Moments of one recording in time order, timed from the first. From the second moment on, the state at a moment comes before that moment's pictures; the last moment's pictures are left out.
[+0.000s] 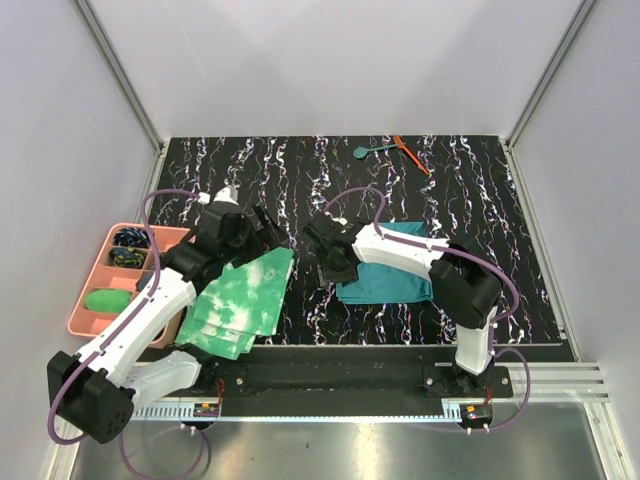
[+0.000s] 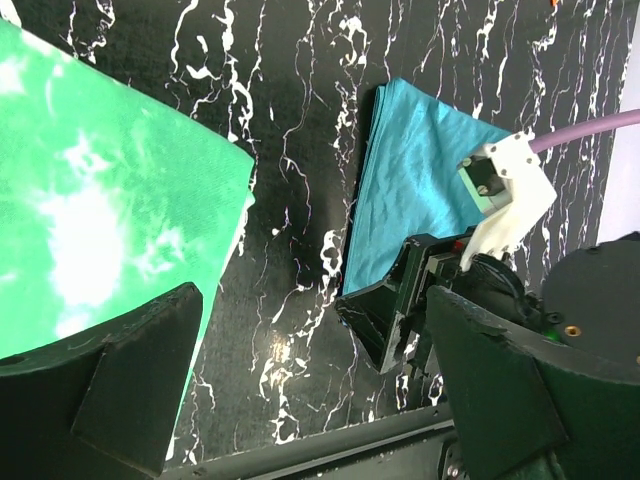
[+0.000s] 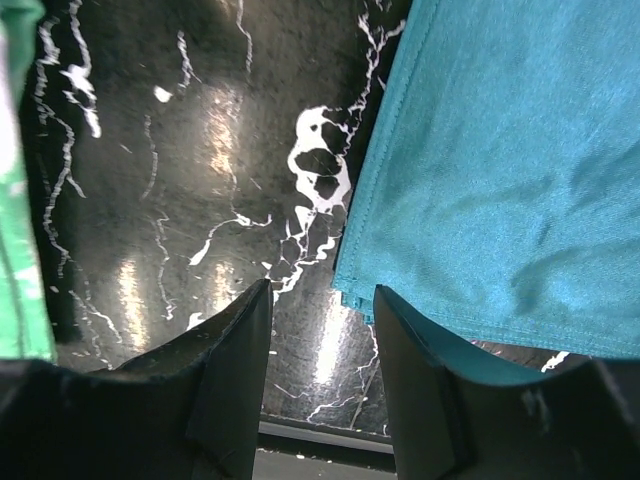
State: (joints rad) left arm -0.47 1.04 0.88 -0.52 -0.03 -0.84; right arm 0.89 1.90 1.39 -0.75 0.11 0.72
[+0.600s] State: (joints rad) left arm -0.43 1.04 0.88 -0.52 0.02 -0.83; right arm 0.89 1.92 1.28 -0.72 0.12 0.73
